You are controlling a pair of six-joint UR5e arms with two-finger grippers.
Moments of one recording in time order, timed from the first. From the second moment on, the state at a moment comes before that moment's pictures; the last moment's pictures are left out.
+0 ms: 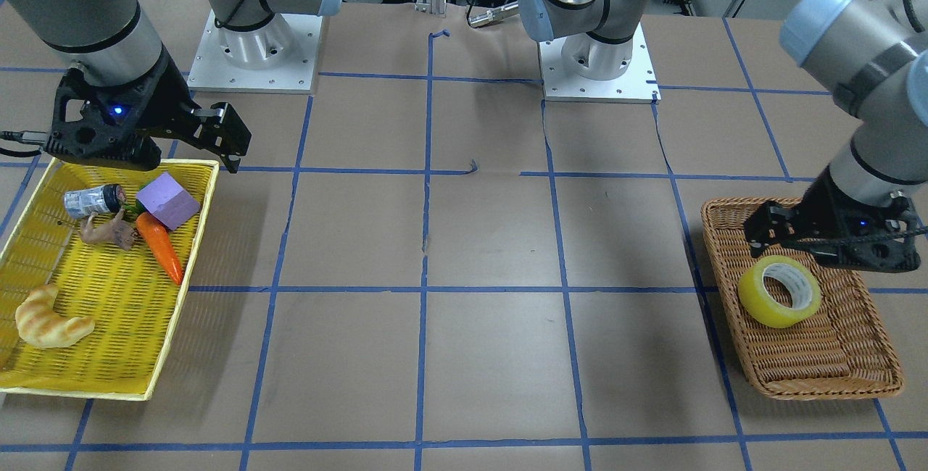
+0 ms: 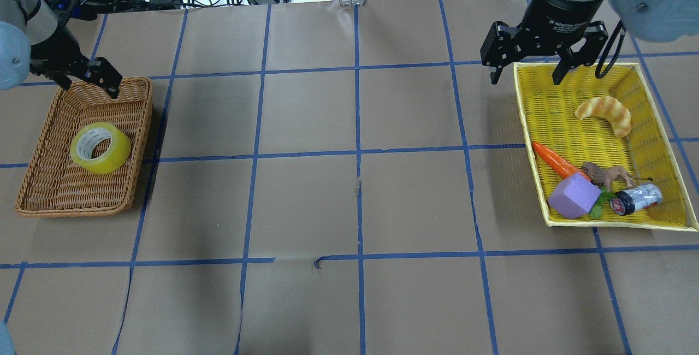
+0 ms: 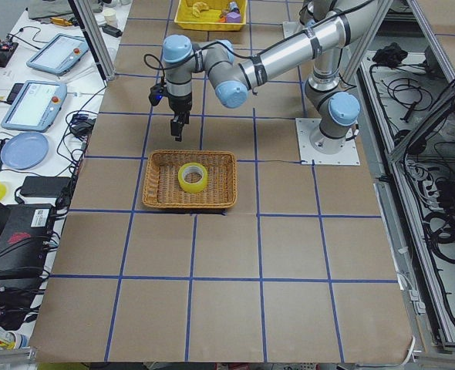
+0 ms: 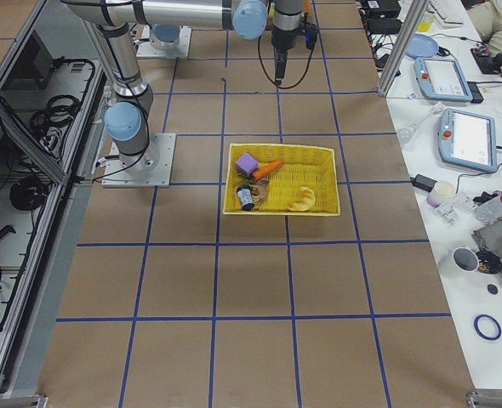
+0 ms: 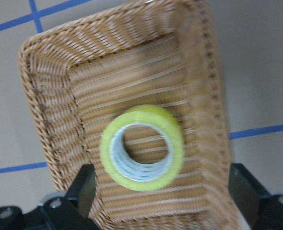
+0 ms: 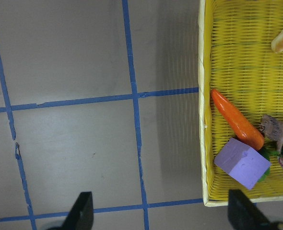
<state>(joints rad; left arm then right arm) -1.27 -1.77 -1.60 -1.27 1.70 0.43 1.54 -1.50 1.53 -1.57 -1.59 0.05</state>
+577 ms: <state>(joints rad) -1.53 -1.69 -1.48 -1.60 1.57 -0.04 1.54 -1.50 1.55 -1.56 -1.60 0.05</state>
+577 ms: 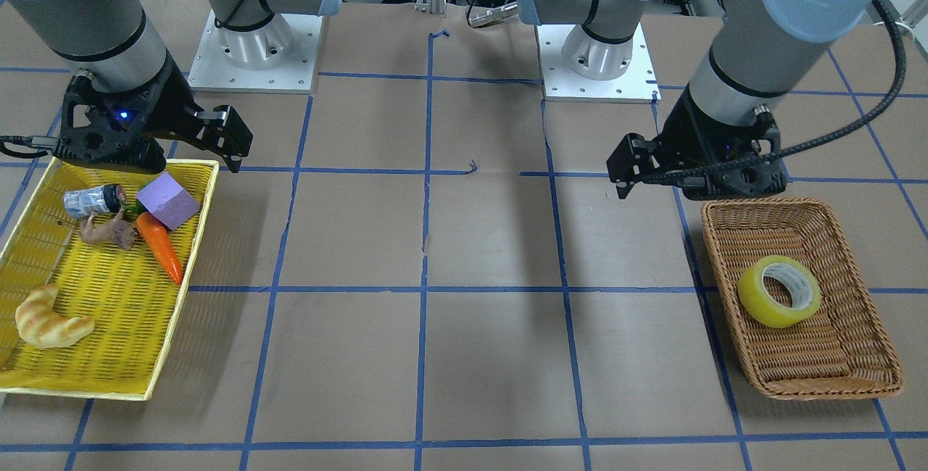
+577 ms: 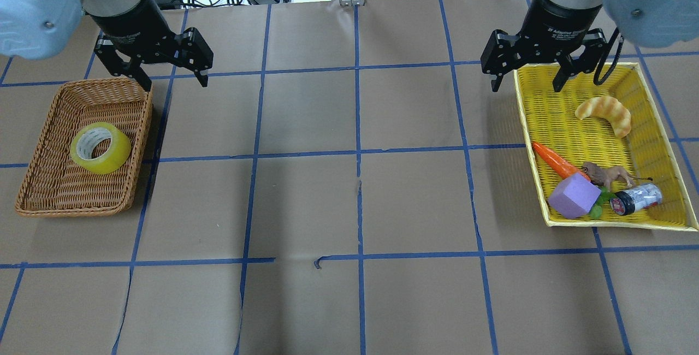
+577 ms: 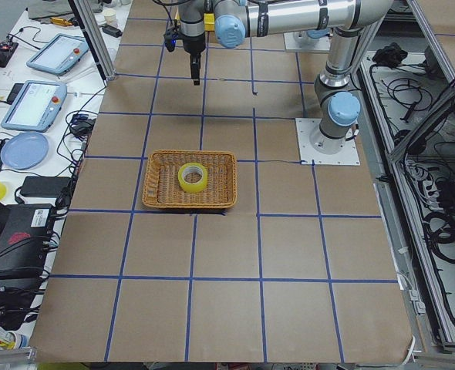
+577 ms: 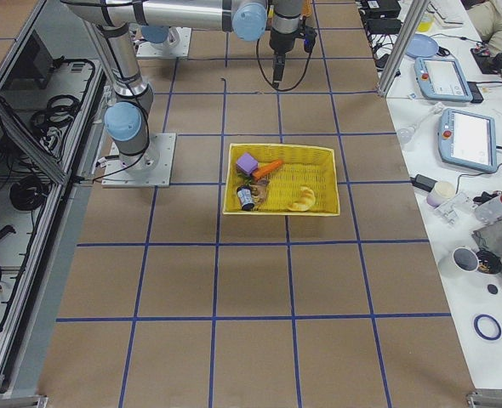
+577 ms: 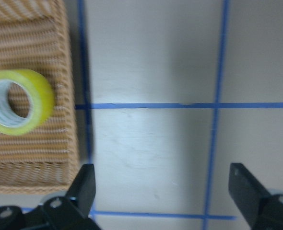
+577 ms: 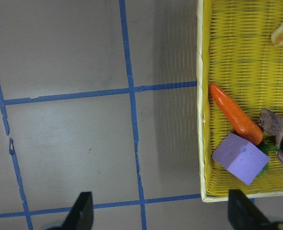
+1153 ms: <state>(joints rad) -1.60 -1.67 -1.42 -1.72 1.53 -0.09 1.53 -1.50 1.55 -1.56 -1.60 0.05</state>
